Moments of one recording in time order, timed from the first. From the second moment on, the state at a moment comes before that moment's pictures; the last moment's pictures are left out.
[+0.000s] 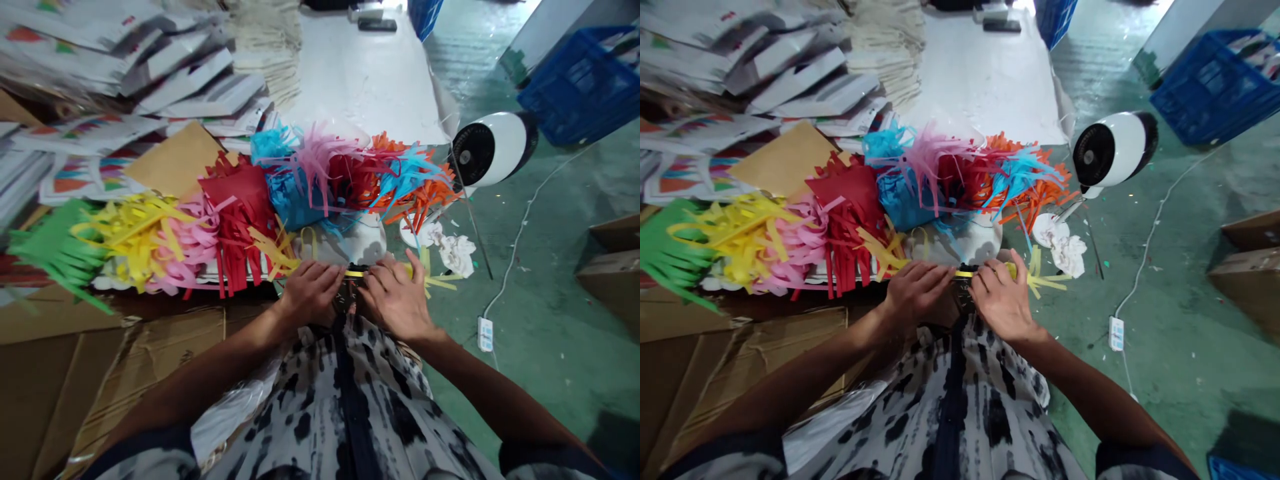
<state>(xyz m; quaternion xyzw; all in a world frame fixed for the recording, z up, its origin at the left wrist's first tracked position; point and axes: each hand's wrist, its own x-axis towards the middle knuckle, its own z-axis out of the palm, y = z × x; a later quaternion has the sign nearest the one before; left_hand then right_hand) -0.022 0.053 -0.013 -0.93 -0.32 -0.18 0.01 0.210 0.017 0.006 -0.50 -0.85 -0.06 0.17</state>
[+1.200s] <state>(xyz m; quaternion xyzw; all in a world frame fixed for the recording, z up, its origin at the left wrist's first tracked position) -0.012 0.022 0.033 -0.25 -0.35 -0.27 -0.86 0.210 0.013 0.042 -0.39 -0.84 -0.10 0.36</state>
